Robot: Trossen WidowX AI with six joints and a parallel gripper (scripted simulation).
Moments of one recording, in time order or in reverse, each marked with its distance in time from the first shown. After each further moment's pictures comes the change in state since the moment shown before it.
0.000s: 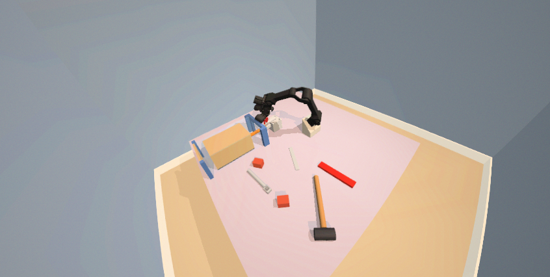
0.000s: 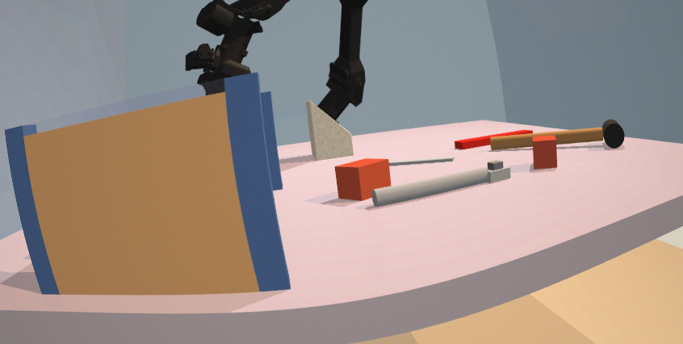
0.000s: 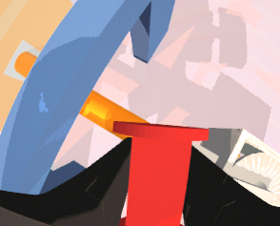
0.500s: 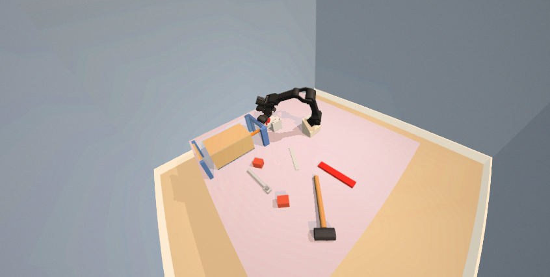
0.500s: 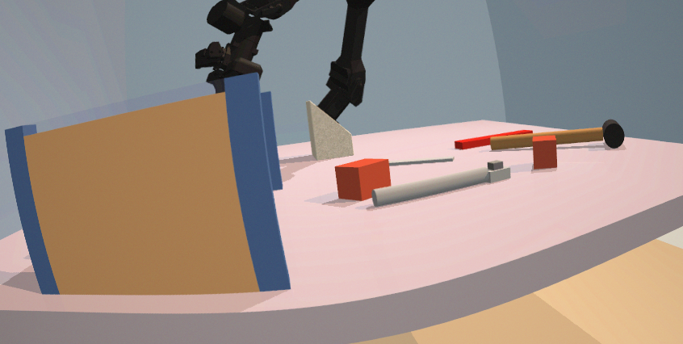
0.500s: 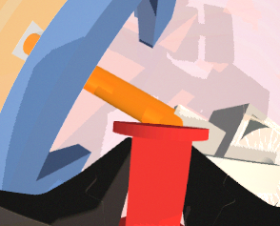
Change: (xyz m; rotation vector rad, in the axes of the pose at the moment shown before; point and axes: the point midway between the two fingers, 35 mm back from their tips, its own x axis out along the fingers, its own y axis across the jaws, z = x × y) arm -0.009 0.004 -0.019 0.000 0.004 0.003
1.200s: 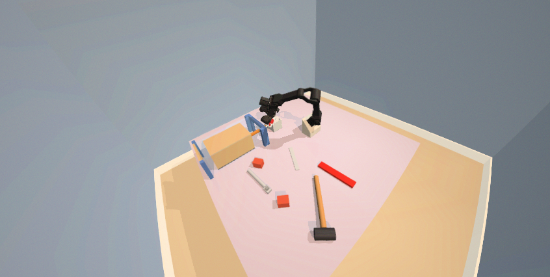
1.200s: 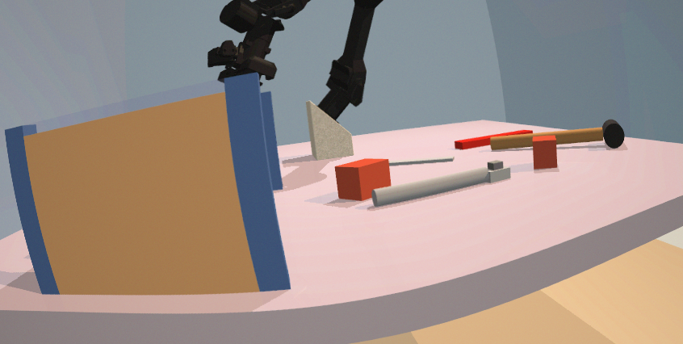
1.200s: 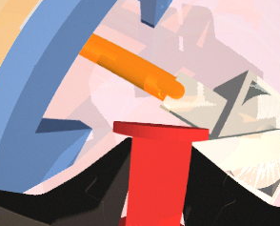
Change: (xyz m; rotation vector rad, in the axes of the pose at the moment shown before) arm -0.012 -0.001 -0.026 -0.002 0.004 0.004
